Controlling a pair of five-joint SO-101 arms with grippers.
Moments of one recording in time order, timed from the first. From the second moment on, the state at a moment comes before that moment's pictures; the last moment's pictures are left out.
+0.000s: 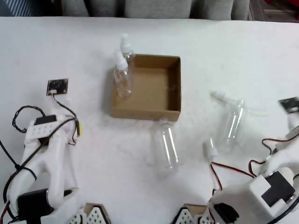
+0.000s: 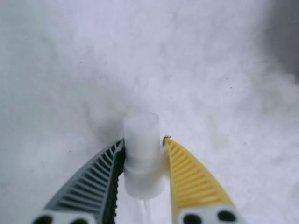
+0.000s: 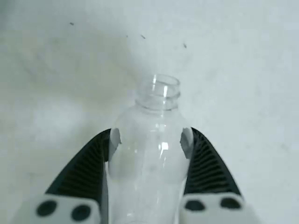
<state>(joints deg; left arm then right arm) -18.5 -18.1 55.0 47.5 -2.2 51.7 4.2 15.0 65.2 63.4</state>
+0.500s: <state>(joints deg) -18.3 -18.1 55.0 47.5 -2.2 39.3 -28.2 28.4 77.3 44.8</state>
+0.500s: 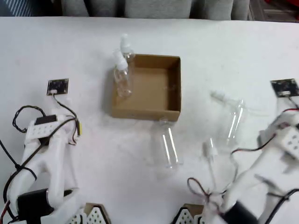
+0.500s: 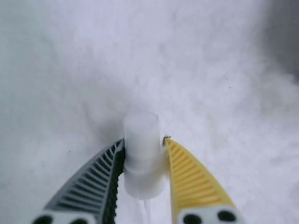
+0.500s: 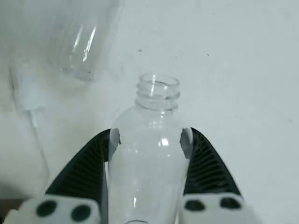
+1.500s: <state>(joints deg) -18.3 -18.1 4.0 80.8 -2.2 -14.9 -53.0 47.2 19.0 8.7</state>
